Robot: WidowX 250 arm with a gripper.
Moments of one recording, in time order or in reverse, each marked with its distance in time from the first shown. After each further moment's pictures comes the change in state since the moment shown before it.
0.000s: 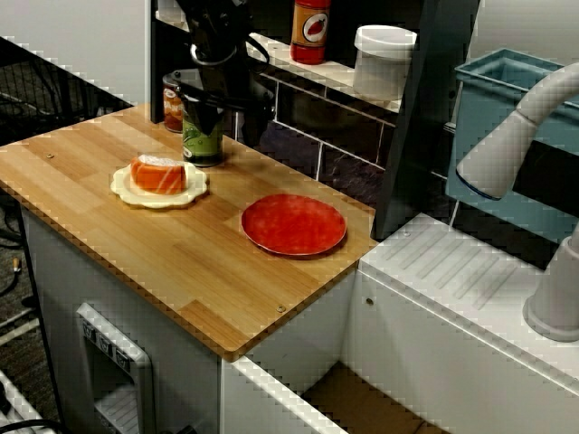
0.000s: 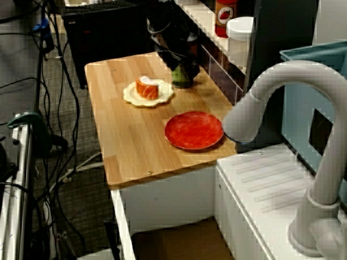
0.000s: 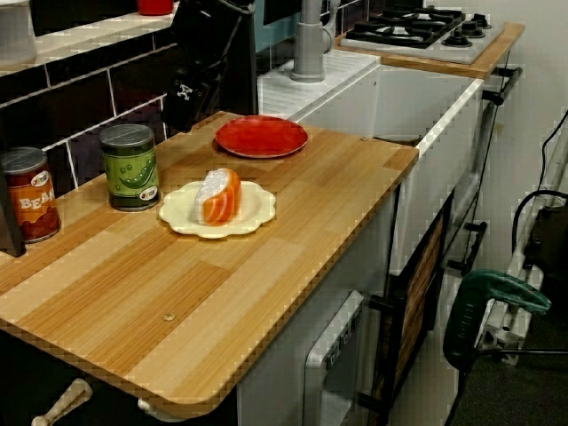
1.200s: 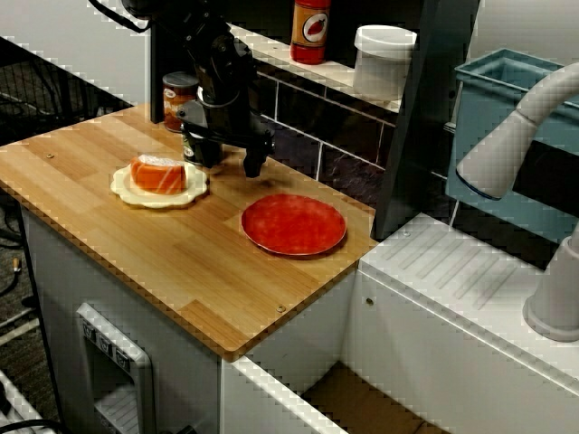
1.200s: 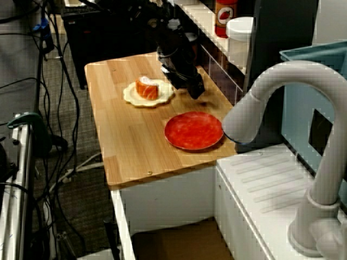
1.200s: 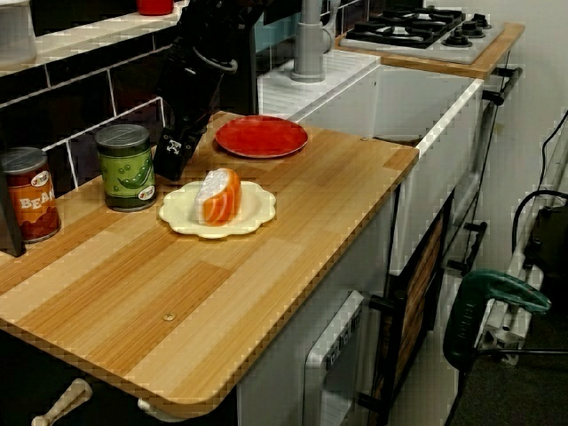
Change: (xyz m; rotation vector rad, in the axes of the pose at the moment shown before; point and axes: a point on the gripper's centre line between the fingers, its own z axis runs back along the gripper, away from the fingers) arm -0.008 0.003 -0.044 0.031 0.025 0.059
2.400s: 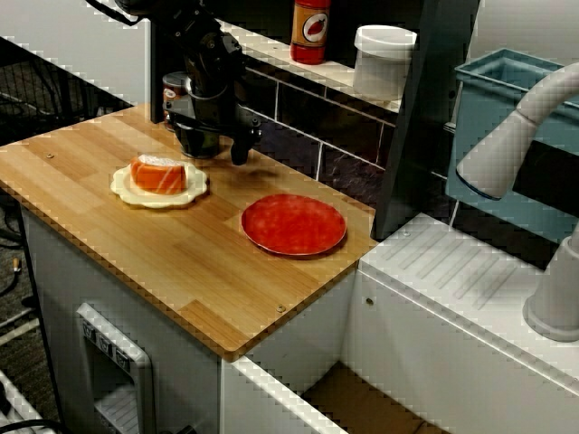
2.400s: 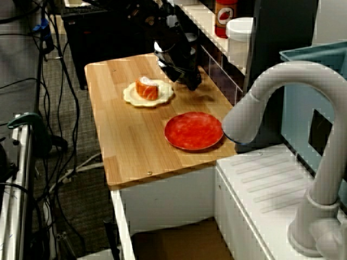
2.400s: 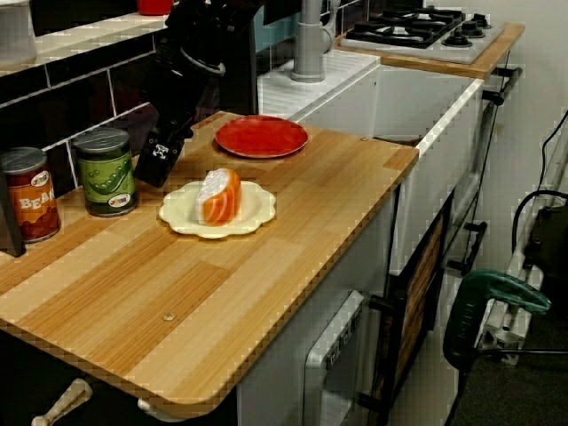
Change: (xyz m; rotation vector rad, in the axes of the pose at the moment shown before) arm 0.011 0.022 -0.001 0.055 -0.042 0.064
